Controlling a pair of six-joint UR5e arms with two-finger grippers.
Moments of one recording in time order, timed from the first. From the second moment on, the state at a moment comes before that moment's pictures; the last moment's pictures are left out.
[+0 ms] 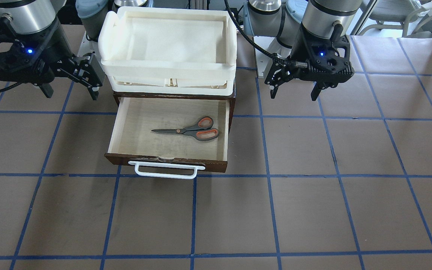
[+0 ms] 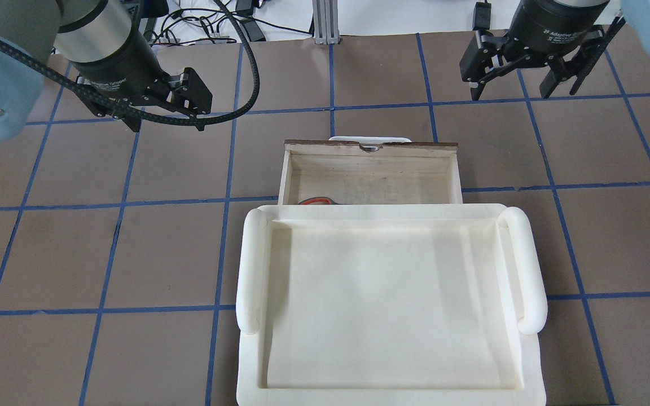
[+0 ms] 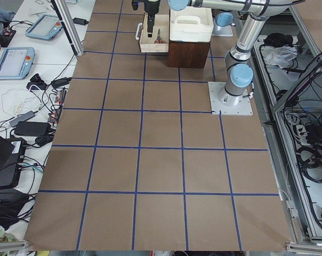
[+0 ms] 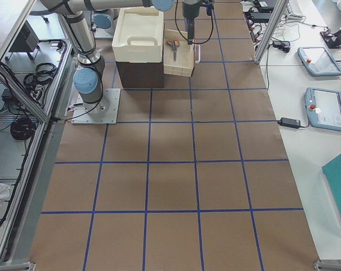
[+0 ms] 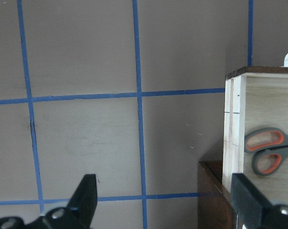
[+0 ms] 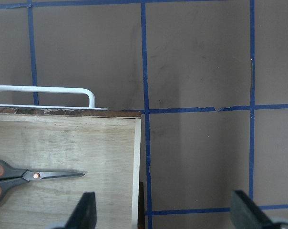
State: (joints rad) left arm -1.62 -1.56 -1.55 -1.52 1.57 -0.02; right arm 1.56 -1.55 1.47 -1.56 -1.58 0.02
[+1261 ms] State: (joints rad) left arm -1.62 -1.56 -1.56 -1.51 1.58 -0.03; right arm 1.56 -1.55 1.47 -1.56 -1.59 0.02
